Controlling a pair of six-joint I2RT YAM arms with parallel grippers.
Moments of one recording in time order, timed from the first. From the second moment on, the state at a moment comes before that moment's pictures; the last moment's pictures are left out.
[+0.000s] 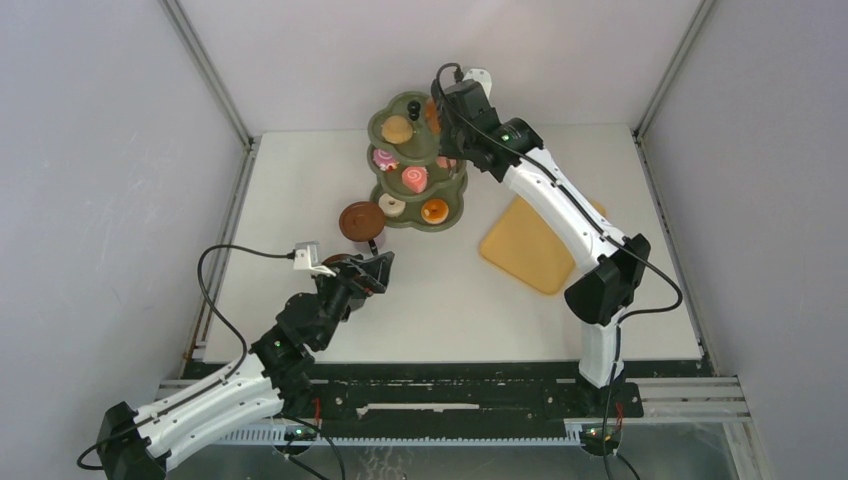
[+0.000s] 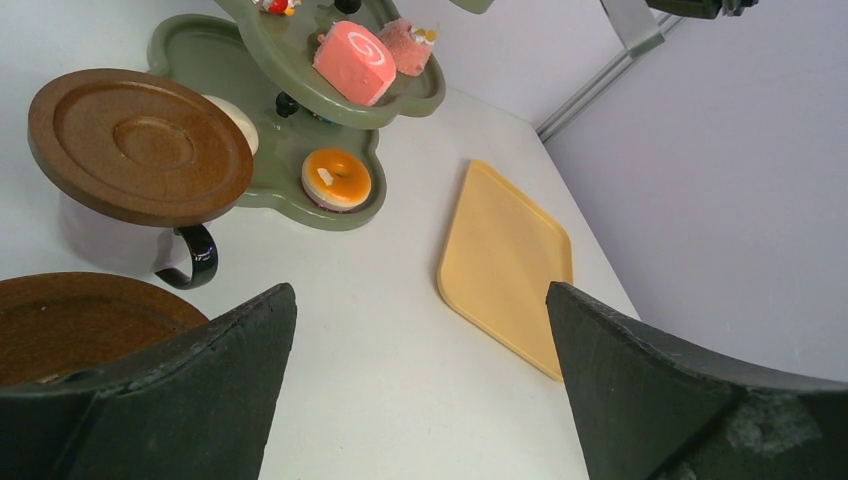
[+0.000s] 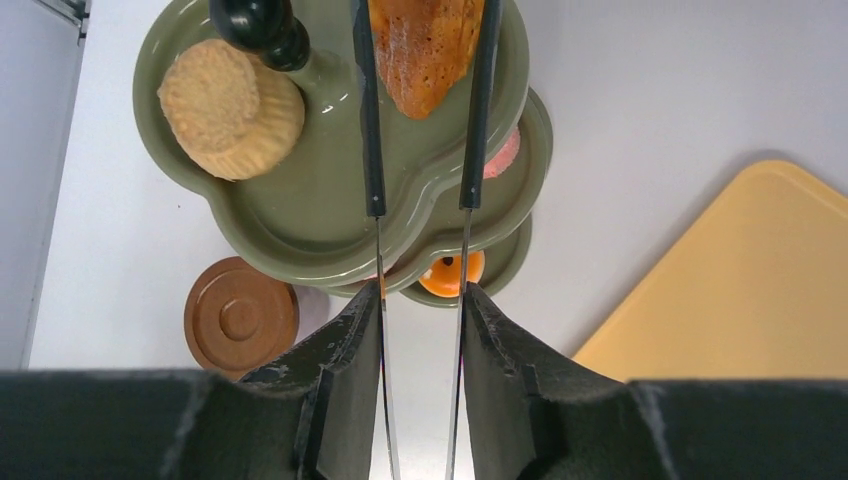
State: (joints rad) left arm -0.87 0.56 0.26 0.33 -0.53 -0.63; right arm 0.64 1.93 2.16 -0.86 0.36 0.47
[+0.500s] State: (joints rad) left arm -0.87 0.57 0.26 0.33 -0.53 -0.63; right arm 0.64 1.77 1.94 -0.79 0.39 0.46
